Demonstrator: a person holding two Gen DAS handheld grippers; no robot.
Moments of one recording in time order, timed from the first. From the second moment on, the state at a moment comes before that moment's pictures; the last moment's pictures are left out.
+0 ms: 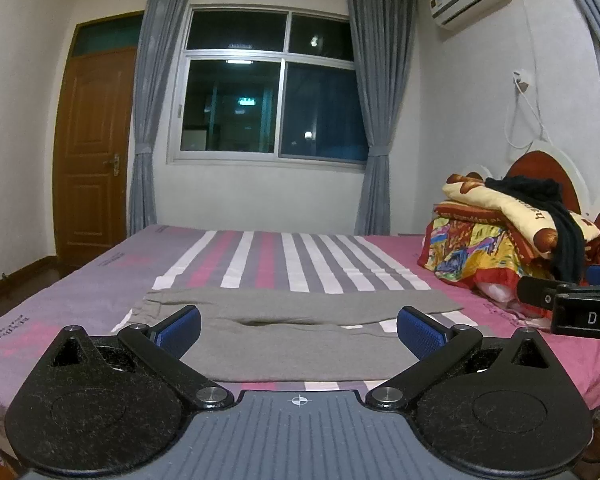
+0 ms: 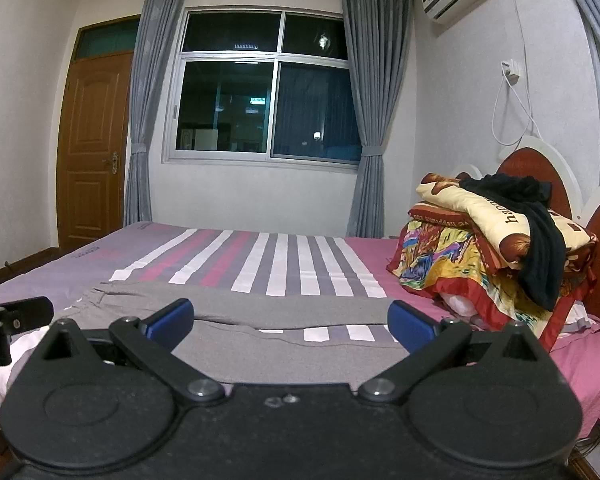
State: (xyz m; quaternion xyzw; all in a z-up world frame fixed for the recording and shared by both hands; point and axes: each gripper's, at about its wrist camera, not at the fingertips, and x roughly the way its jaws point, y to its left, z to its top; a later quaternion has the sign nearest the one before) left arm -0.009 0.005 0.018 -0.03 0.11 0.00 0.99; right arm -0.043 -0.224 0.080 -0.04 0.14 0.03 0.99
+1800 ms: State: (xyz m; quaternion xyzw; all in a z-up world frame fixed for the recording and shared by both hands) left arm 0.021 0.034 0.002 -0.08 0.13 -0.03 0.99; right arm -0.012 -0.247 0.075 -0.01 0.12 0.08 0.99
